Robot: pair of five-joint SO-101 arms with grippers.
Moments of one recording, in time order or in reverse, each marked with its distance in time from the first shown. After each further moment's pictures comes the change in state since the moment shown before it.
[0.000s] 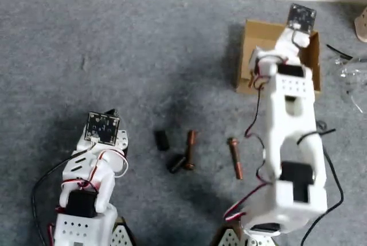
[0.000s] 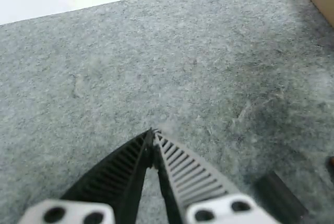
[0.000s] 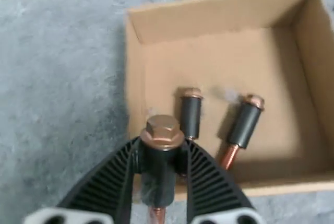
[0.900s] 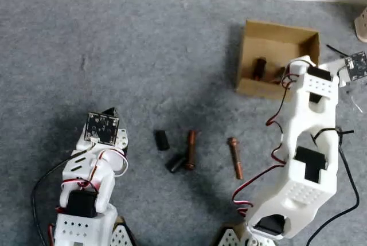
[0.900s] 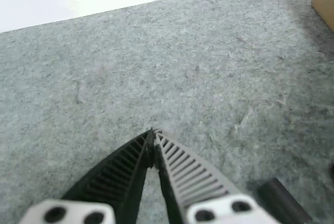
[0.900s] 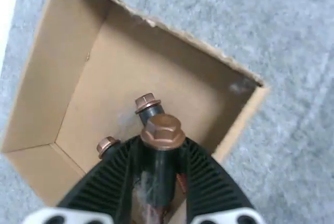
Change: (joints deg) left arm 0.0 0.0 0.5 -1.6 0.0; right arm 11.4 9.4 -2.5 2.4 -41.2
